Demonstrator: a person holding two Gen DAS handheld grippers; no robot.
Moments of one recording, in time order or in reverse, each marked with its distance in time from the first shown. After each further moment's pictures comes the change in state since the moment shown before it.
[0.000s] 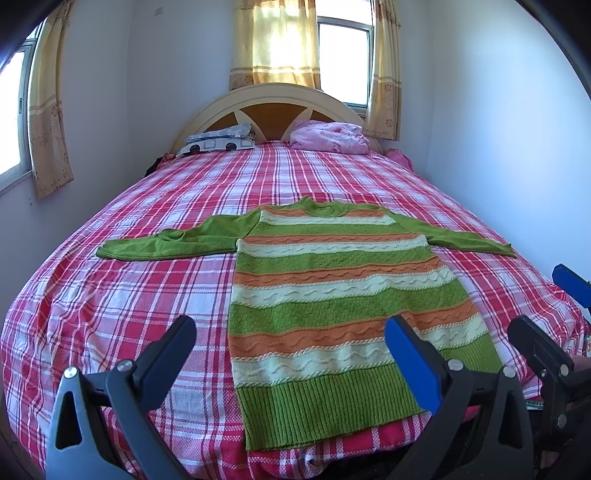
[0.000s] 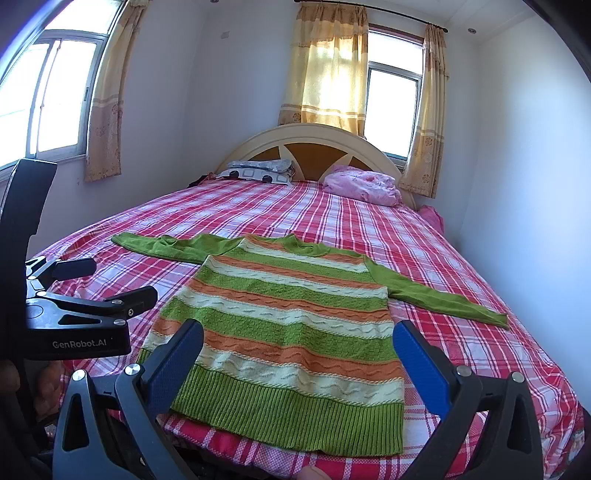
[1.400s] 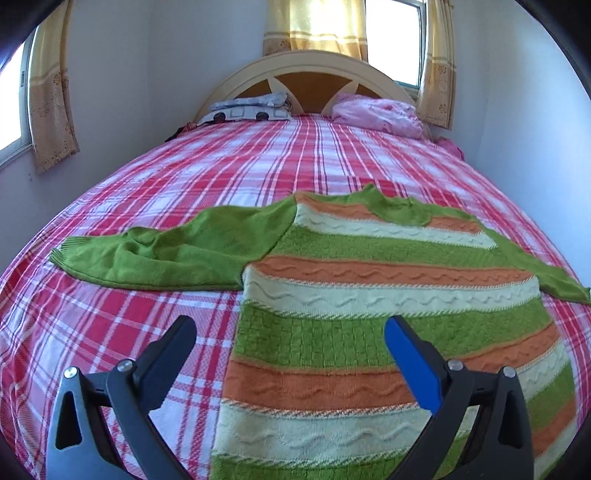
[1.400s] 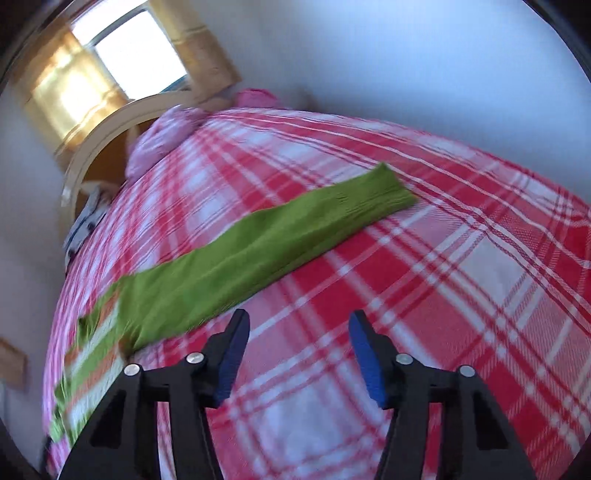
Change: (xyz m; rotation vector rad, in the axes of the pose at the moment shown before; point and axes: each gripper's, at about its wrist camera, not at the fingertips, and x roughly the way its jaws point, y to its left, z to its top) left arm 0.220 0.032 0.057 -0.090 0.097 0.122; right arm 0.224 -0.426 -0.080 0.909 0.347 -0.287
